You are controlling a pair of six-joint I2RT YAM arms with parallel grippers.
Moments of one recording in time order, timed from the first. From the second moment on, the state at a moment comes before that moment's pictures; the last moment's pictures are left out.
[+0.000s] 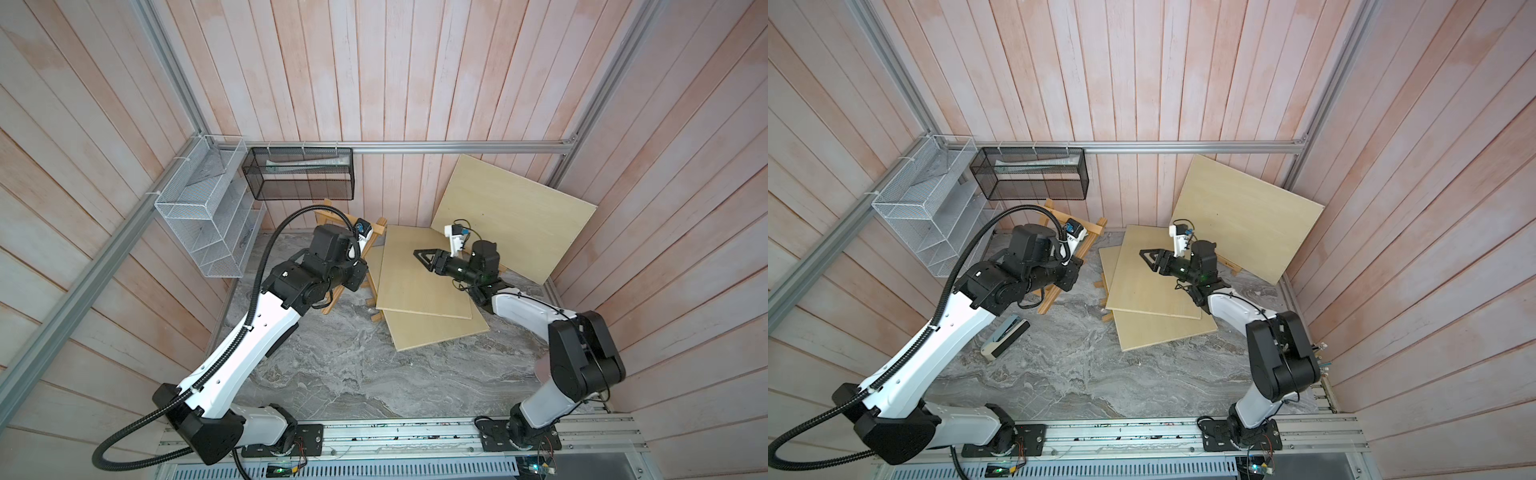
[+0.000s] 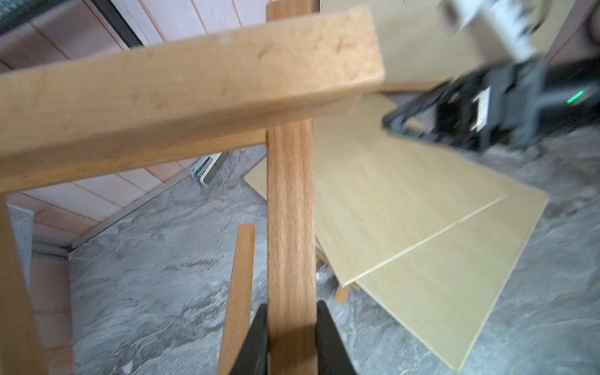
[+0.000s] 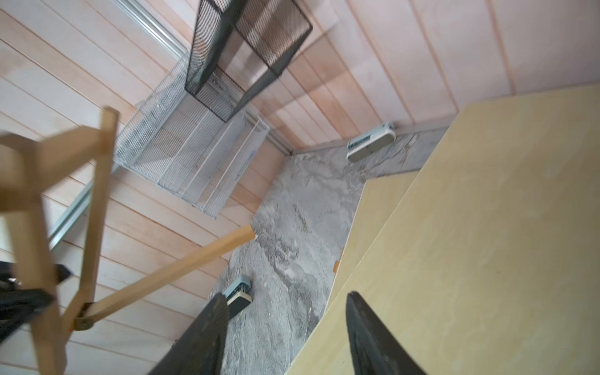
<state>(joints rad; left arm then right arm) -0.60 1.37 1.57 -0.90 -0.15 0.14 0.32 1.58 0.97 0.50 -0.63 0.71</state>
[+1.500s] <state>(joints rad) -0.61 1.65 1.47 -1.56 -0.09 0.55 0.31 1.19 0.62 0.36 -0.40 0.57</state>
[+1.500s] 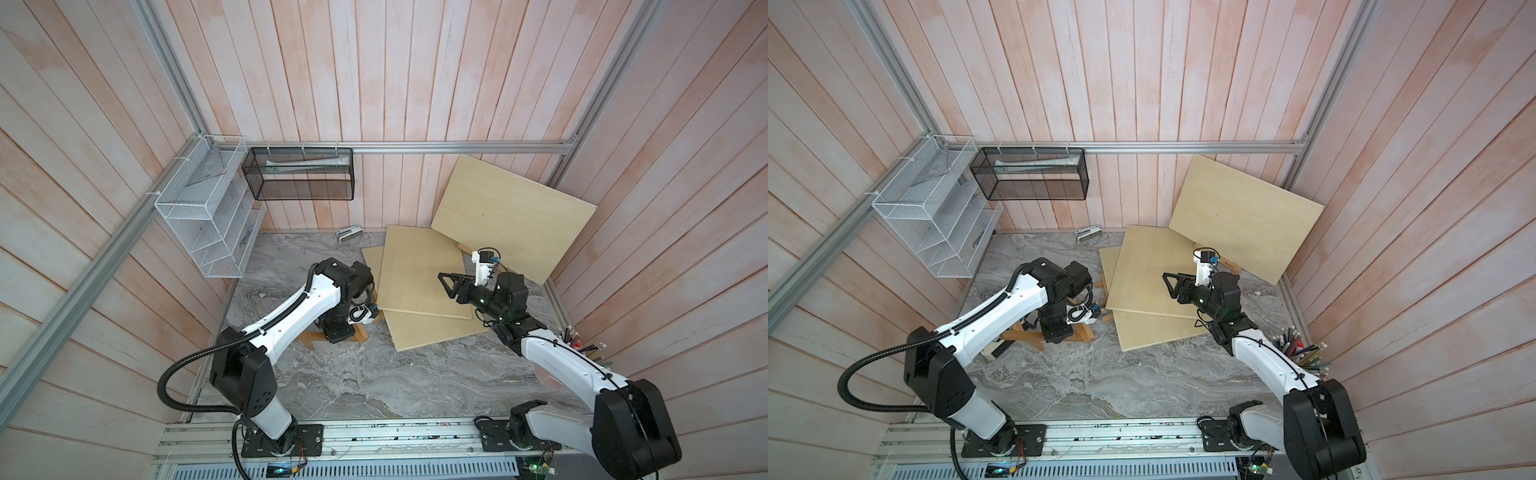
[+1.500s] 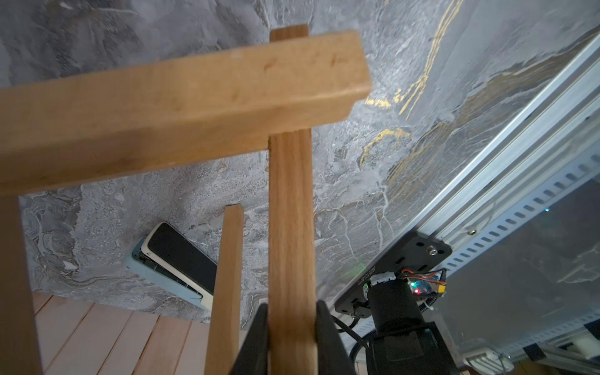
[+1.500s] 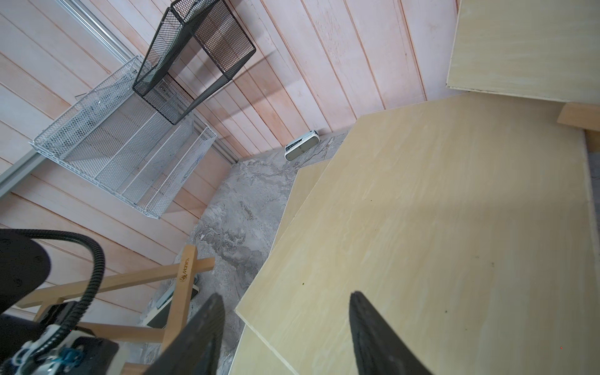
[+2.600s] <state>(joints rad) -0.58 1.89 1.64 -1.51 0.06 0.71 0.31 1.14 0.61 0.26 -0.34 0.48</state>
